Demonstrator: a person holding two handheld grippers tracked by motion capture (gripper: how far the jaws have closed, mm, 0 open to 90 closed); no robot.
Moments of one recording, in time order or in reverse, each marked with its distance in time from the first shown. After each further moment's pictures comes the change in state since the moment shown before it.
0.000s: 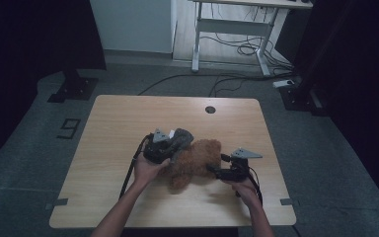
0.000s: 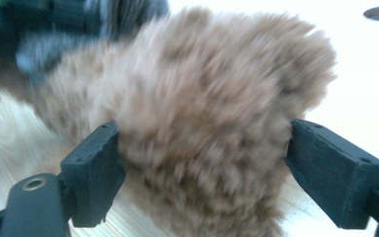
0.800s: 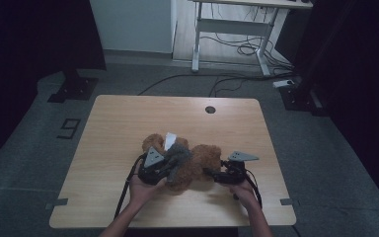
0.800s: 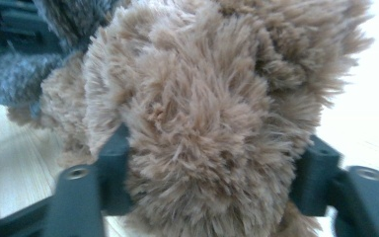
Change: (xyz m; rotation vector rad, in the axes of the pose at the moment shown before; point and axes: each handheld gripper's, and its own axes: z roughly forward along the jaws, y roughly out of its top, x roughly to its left) left arm -0.028 -0.036 -0.033 -0.089 -0.030 0.014; right arm 0.005 -0.011 0.008 0.041 0.090 -0.020
